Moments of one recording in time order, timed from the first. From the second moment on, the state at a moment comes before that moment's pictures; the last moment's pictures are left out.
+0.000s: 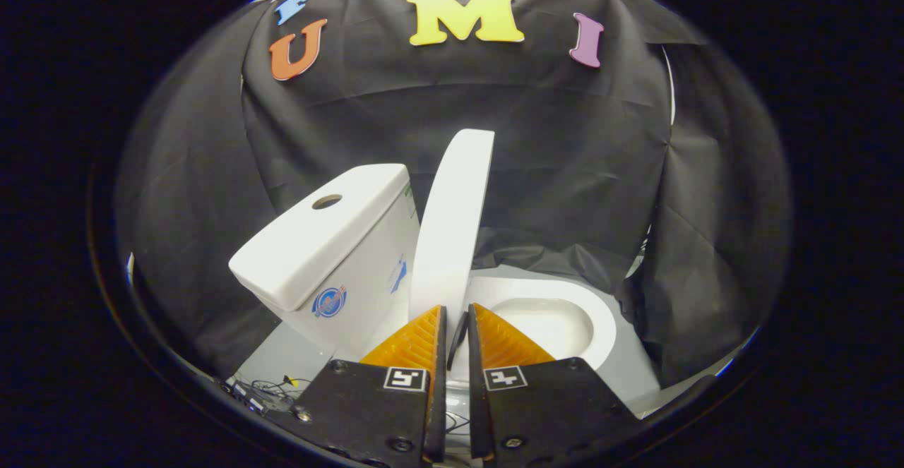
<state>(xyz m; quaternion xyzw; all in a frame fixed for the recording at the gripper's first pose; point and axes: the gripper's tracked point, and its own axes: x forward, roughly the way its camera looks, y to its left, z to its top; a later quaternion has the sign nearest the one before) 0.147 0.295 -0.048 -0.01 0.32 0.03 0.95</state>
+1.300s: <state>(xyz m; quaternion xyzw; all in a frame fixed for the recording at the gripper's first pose) 0.151 0.375 -0.057 -0.08 0.31 0.08 0.94</state>
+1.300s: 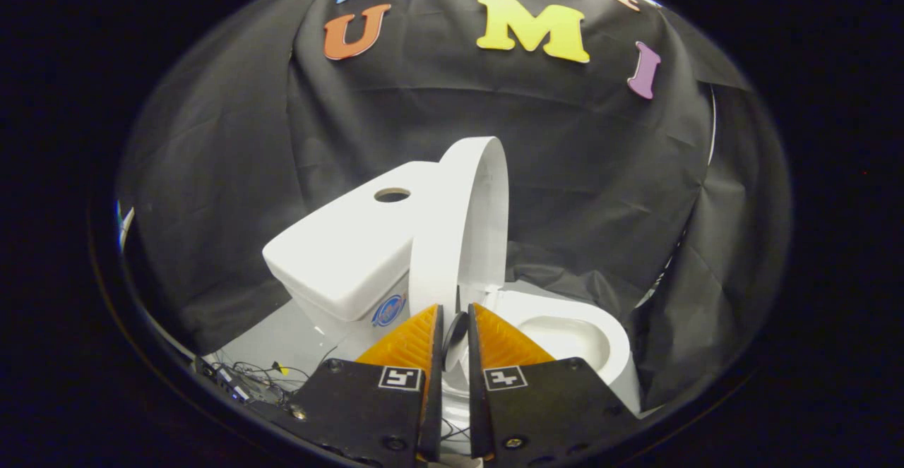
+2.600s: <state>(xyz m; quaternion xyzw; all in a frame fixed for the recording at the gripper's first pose) 0.131 0.339 -0.014 -0.05 0.22 0.19 0.96</state>
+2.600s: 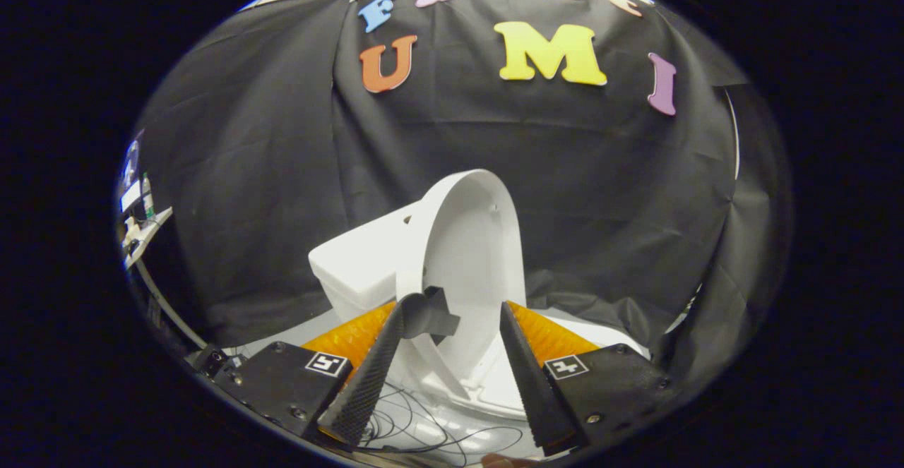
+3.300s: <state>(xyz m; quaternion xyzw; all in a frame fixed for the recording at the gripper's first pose) 0.074 0.219 0.048 -0.04 0.05 0.16 0.98</state>
